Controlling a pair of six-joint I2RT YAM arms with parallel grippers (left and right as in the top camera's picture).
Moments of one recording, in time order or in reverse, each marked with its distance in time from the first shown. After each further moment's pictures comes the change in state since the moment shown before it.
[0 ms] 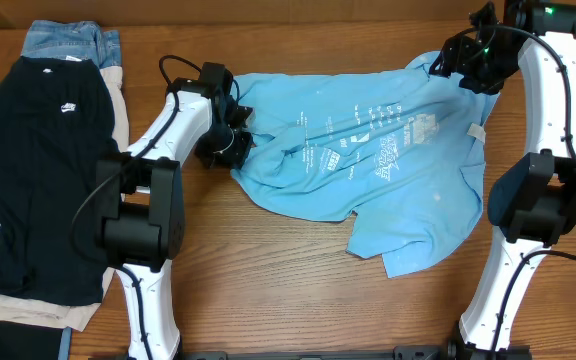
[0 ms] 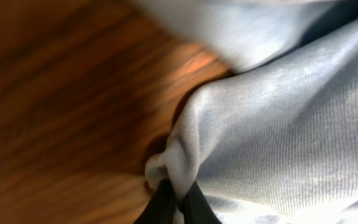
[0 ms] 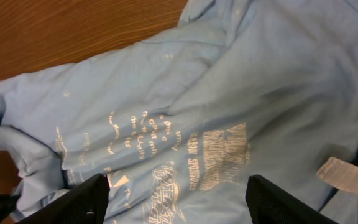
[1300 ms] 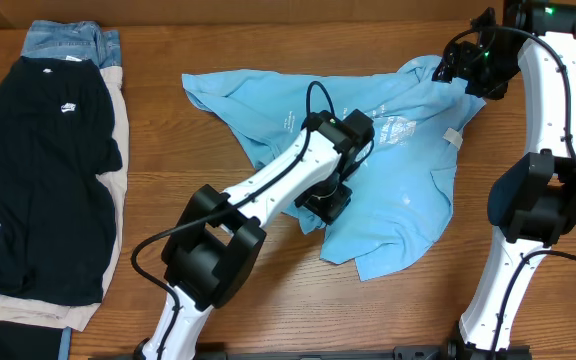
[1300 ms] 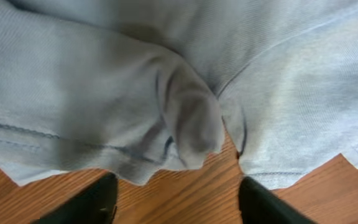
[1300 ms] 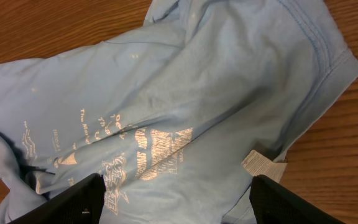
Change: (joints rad) left arm -0.537 -0.027 0.128 -0.271 -0.146 -0.182; right arm 0.000 0.000 0.000 -0.041 0.059 -0.011
